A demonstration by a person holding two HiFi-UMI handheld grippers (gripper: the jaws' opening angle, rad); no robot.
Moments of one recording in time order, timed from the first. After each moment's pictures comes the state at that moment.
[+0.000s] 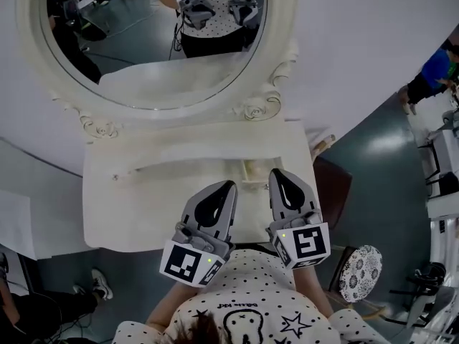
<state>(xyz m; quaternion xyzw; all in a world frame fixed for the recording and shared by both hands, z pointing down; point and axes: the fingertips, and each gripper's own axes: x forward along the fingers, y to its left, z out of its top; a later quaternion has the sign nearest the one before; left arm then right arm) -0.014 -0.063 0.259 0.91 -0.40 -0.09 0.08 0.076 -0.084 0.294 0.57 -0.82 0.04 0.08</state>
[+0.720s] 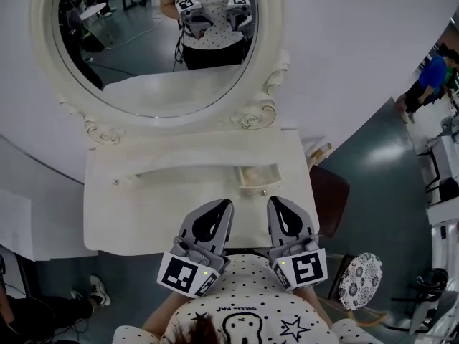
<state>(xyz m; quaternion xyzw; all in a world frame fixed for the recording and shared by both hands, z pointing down) -0.013 -0.029 0.266 0.91 -0.39 -0.08 0.08 0.077 -0.027 0.293 0.55 -0.83 0.03 0.06</state>
